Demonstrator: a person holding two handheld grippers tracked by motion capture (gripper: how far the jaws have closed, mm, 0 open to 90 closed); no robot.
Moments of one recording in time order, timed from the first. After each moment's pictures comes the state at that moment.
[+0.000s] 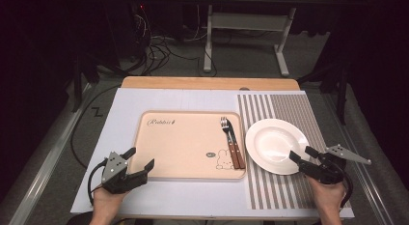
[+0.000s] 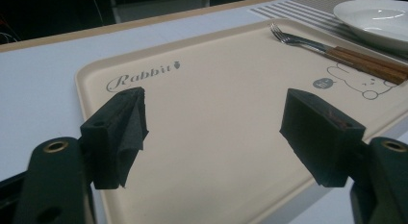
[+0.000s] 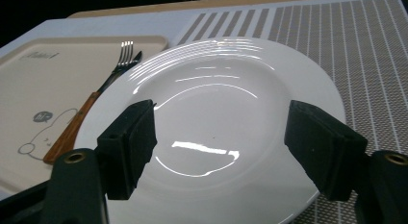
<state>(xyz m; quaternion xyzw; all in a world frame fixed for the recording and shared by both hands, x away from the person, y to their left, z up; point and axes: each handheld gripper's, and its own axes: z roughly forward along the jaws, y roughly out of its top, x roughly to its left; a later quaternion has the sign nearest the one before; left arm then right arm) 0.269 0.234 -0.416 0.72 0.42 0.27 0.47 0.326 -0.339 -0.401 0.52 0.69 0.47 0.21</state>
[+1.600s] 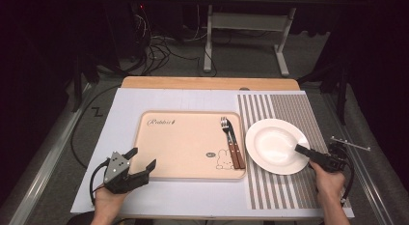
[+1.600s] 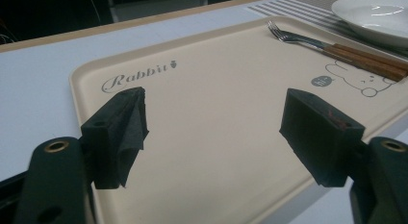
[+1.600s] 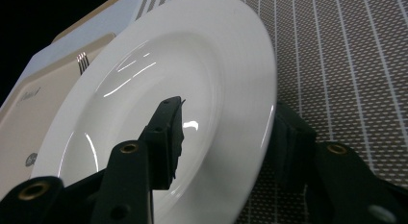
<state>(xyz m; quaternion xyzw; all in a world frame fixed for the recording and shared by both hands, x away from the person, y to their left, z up) 0.270 0.231 -0.417 0.73 0.42 0.27 0.47 0.375 -0.379 -0.433 0.64 0.61 0.46 0.06</state>
